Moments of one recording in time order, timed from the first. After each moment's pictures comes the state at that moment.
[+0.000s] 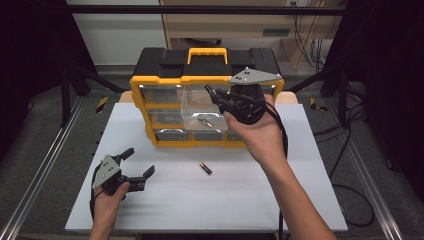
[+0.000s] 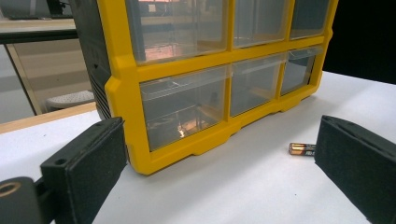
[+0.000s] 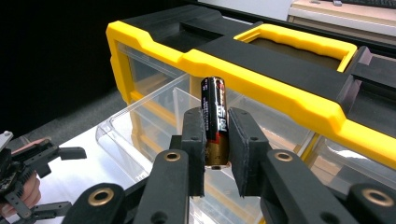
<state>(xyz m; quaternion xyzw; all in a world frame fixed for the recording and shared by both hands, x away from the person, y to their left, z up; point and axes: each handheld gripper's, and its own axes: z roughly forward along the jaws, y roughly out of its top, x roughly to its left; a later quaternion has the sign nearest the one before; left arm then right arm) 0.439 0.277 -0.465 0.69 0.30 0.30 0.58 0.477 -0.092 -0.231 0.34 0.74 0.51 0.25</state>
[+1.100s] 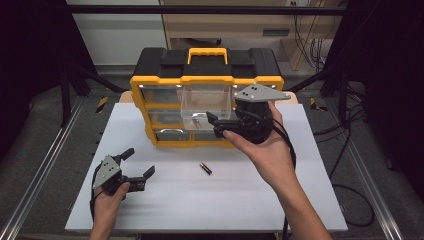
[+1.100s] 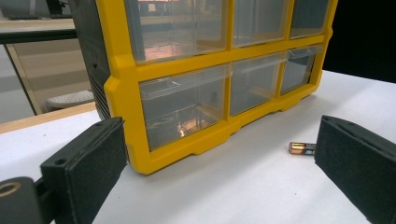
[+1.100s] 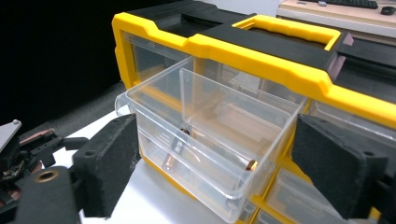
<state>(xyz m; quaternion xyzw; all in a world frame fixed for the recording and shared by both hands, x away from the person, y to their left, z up) 0.438 0.277 -0.465 0.69 0.30 0.30 0.58 0.442 -0.099 -0.239 0.36 0.73 0.51 0.27</state>
